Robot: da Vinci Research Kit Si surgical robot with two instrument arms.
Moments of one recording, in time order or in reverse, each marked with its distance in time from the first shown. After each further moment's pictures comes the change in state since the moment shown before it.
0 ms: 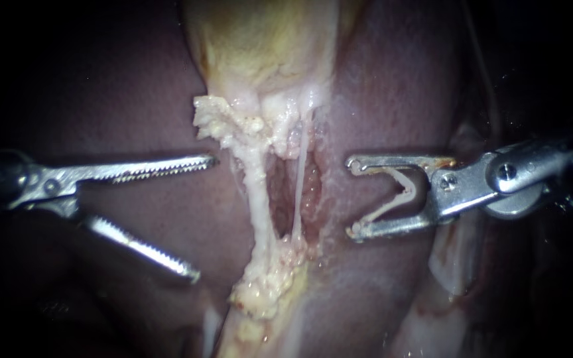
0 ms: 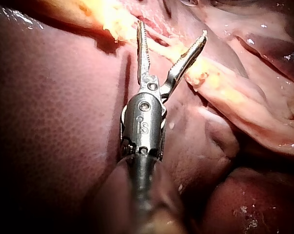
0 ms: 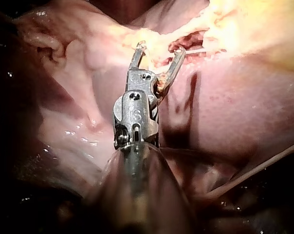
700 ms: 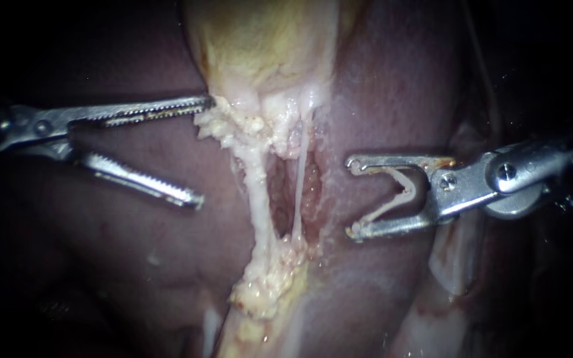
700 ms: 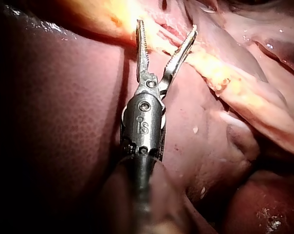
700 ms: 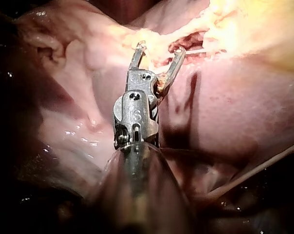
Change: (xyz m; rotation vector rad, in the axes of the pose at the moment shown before) right arm 0.000 0.000 0.000 0.000 0.000 0.000; left arm 0.003 -0.006 -0.001 0.130 -0.044 0.049
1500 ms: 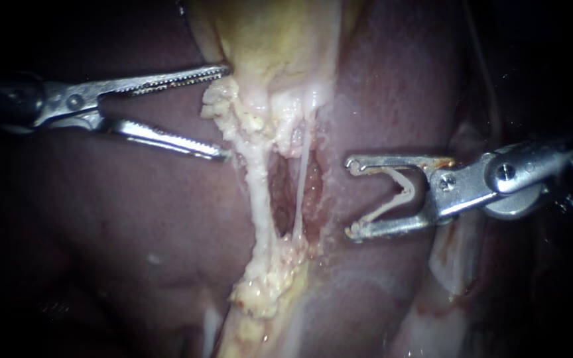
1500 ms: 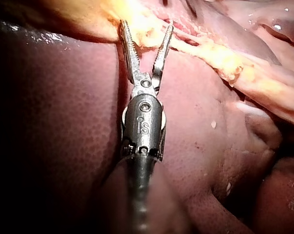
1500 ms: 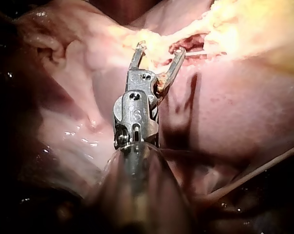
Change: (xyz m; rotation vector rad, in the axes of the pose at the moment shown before) right arm 0.000 0.000 0.000 0.000 0.000 -0.001; left arm -0.003 -0.002 0.003 0.039 -0.048 0.060
